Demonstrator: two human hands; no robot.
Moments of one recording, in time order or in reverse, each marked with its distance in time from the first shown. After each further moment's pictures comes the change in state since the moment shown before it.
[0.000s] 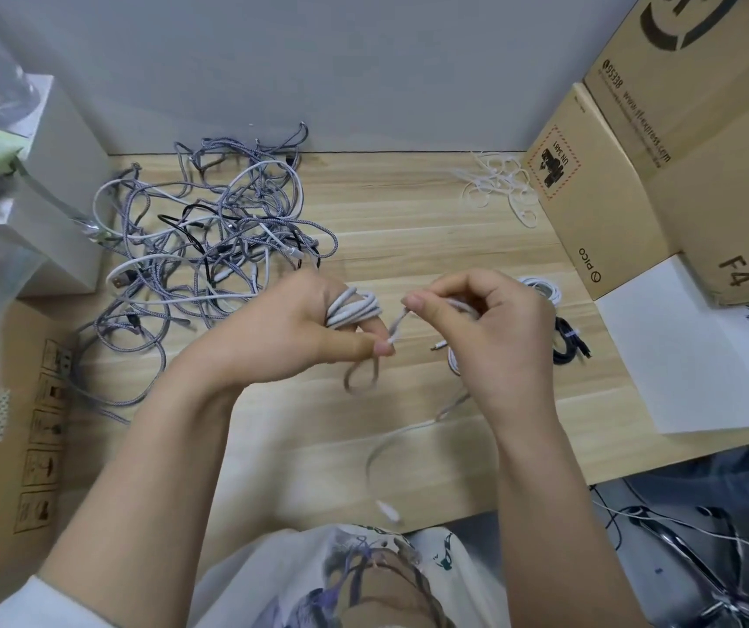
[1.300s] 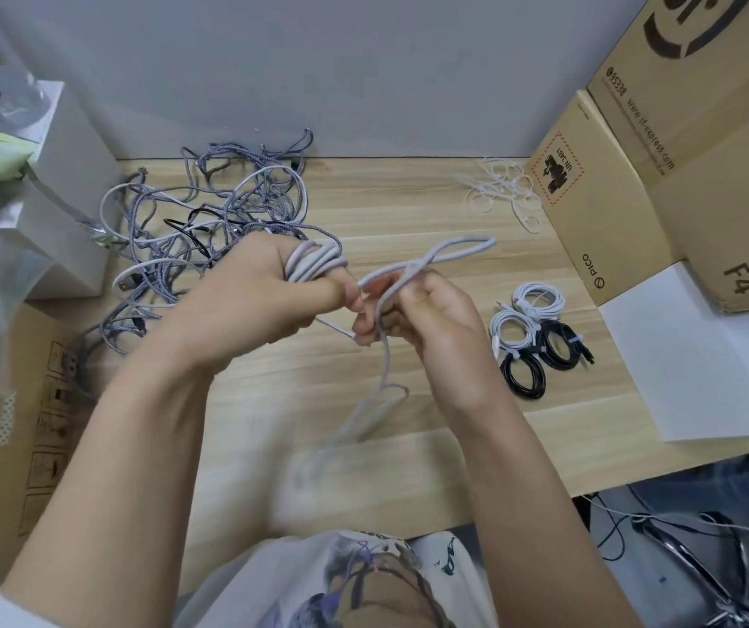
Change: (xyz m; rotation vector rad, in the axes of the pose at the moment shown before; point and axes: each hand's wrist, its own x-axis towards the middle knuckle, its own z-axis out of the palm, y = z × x) left_hand -0.008 0.015 -0.019 -0.159 0.285 -0.111; right_hand 0.000 -0.011 0.029 0.563 -0.382 0.198
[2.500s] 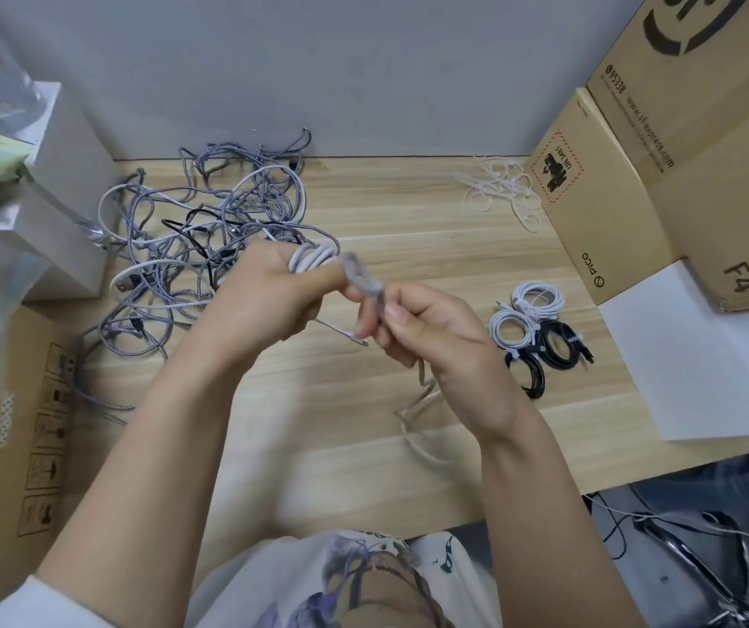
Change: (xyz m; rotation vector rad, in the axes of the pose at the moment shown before) left_hand 0.013 -0.015 0.014 -0.107 0.163 -0.080; right_hand -0.005 -0.004 -0.015 -0.148 -0.266 -0.102
